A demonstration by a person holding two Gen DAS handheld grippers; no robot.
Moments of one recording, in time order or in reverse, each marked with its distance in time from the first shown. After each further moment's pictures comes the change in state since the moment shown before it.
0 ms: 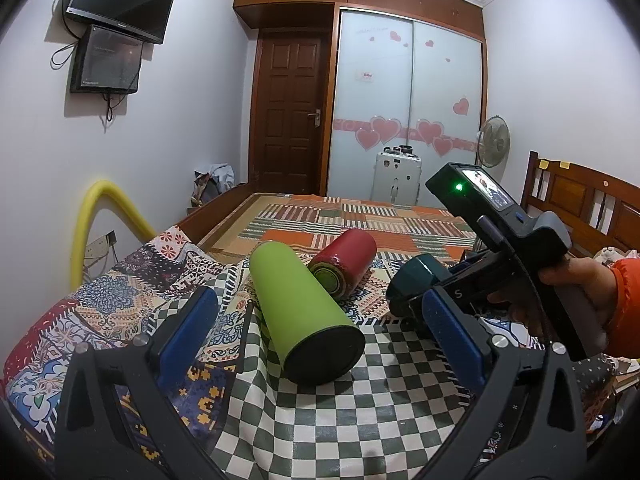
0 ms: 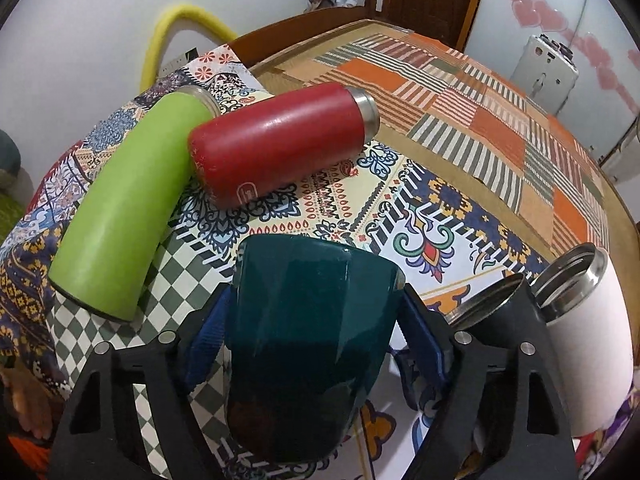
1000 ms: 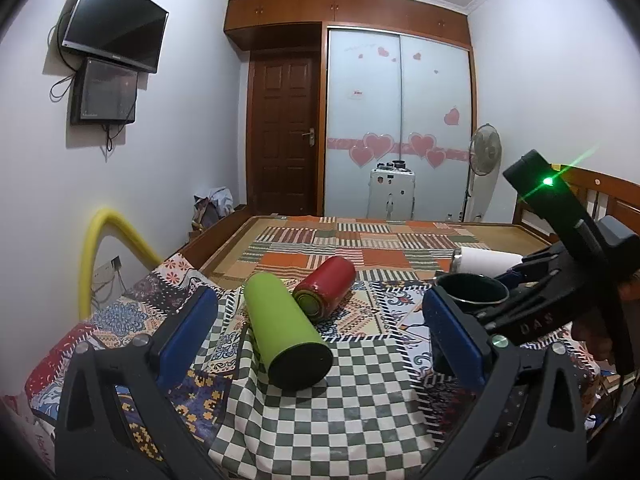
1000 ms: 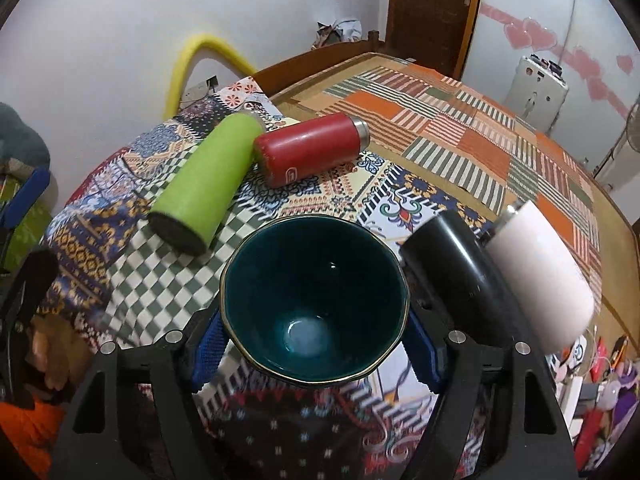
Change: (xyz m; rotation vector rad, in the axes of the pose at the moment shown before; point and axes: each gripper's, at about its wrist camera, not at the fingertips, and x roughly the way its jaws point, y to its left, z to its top) left arm -0.046 -0.035 0.021 0.055 -0.067 0.003; right arm -0.086 0.007 -0.059 -0.018 -0.119 0.021
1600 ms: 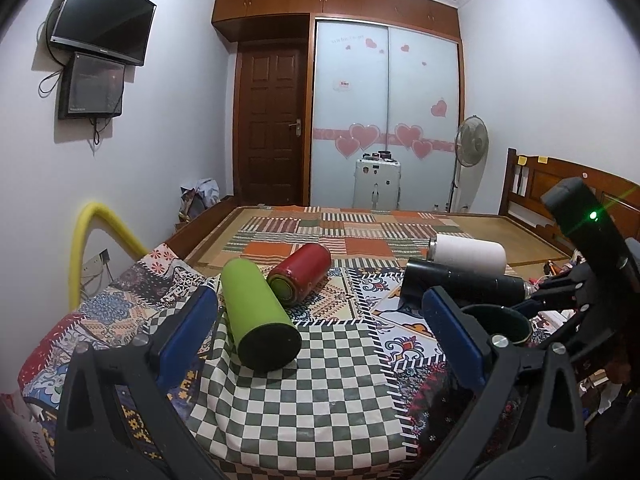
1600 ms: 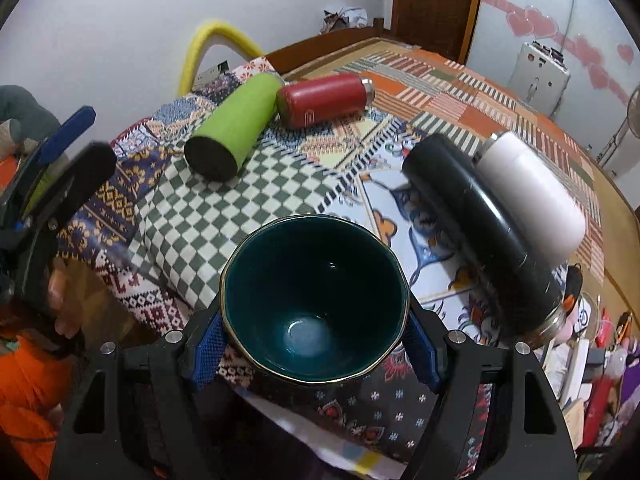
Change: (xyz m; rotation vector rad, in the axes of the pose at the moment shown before) left arm -0.006 -0.020 -0.006 0.002 0.040 -0.043; right arm -0.016 0.005 -0.058 0.008 0.061 0.038
